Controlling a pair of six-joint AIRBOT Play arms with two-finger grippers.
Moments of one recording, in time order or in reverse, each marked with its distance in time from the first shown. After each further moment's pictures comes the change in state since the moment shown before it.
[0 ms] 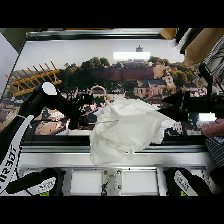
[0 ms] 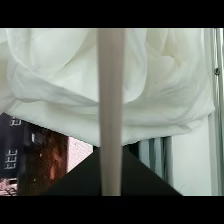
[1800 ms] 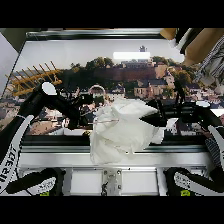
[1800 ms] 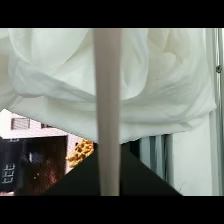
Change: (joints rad) left arm 0.000 0.000 0.000 0.002 0.001 0.000; right arm 0.193 -0.309 -0.185 0.293 0.014 -0.461
